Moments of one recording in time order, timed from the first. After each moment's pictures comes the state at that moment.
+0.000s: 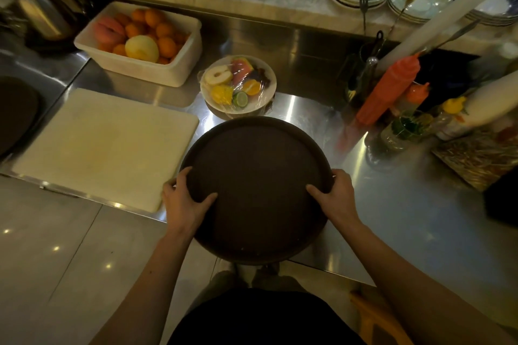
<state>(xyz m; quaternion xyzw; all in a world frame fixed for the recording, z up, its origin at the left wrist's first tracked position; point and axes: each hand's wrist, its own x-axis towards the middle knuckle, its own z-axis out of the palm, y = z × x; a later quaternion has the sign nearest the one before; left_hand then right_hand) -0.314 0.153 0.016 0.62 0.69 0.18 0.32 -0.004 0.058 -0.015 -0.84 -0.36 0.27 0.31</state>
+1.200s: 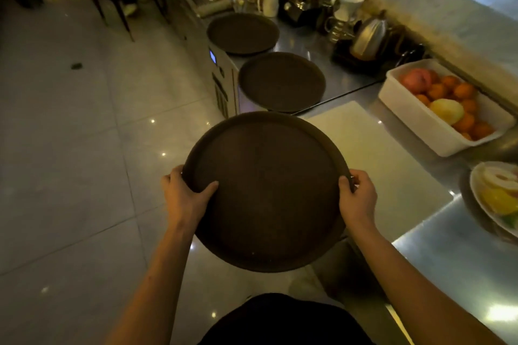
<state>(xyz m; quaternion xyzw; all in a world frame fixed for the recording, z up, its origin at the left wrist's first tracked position) -0.803 0.069 0.061 0.24 0.86 0.41 0.17 -0.516 0.214 0.048 -0.62 -0.61 0.34 0.36</state>
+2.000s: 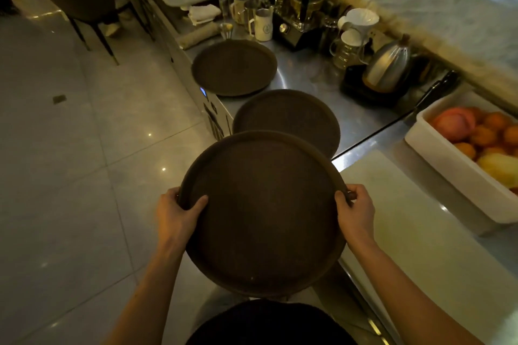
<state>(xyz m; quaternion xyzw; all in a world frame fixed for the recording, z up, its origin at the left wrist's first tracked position) -0.945 0.285 0.044 0.25 0.86 0.38 0.21 -0.637 0.418 0.024 -0.66 -0.55 0.38 0.35</state>
